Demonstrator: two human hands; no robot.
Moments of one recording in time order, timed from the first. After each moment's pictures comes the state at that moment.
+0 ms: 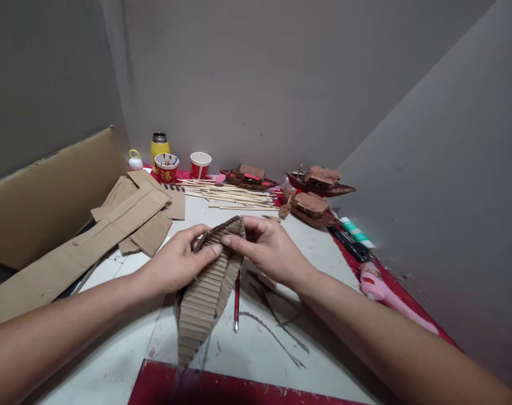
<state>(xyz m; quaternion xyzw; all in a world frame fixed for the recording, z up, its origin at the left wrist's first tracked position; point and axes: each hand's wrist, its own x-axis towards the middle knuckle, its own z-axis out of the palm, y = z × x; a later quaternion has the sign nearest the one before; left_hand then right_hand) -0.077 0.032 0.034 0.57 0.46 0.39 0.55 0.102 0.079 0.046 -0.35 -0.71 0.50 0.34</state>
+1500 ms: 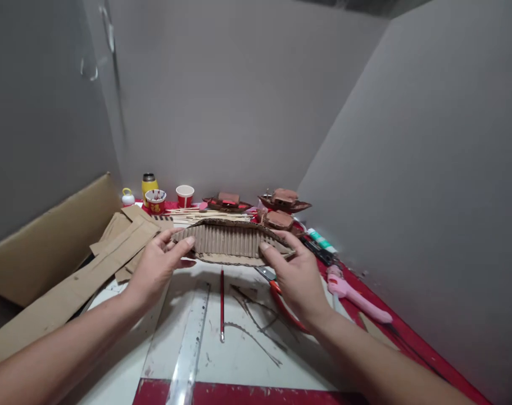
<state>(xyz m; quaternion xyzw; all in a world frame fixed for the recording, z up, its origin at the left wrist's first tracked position) -0.075 0.024 0.064 0.44 0.47 0.57 0.52 0.149 0.038 0.066 -0.53 -0.57 0.29 0.55</state>
